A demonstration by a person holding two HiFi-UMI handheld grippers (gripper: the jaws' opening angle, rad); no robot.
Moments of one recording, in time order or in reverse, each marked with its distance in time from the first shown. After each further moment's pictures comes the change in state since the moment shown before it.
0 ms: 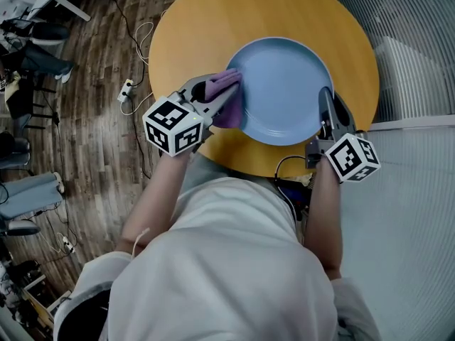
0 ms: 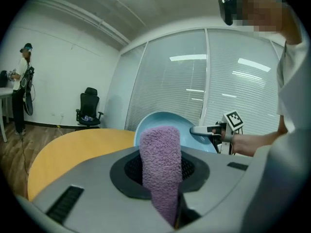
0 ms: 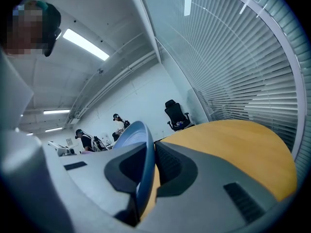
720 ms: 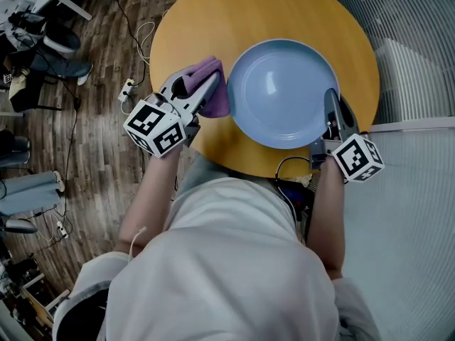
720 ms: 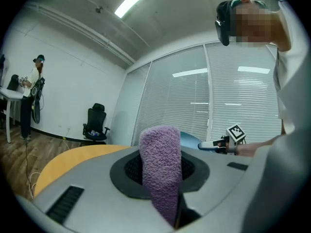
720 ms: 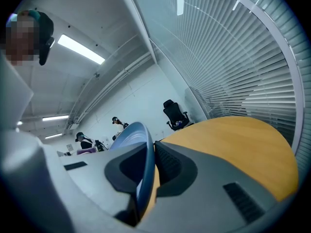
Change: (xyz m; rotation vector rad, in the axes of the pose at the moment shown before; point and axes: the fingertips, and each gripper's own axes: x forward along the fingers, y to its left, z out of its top) left arm -0.039 0.032 0.041 0.005 -0.214 0.075; right arm 0.001 -0.009 0.009 0.055 -0.007 -0.004
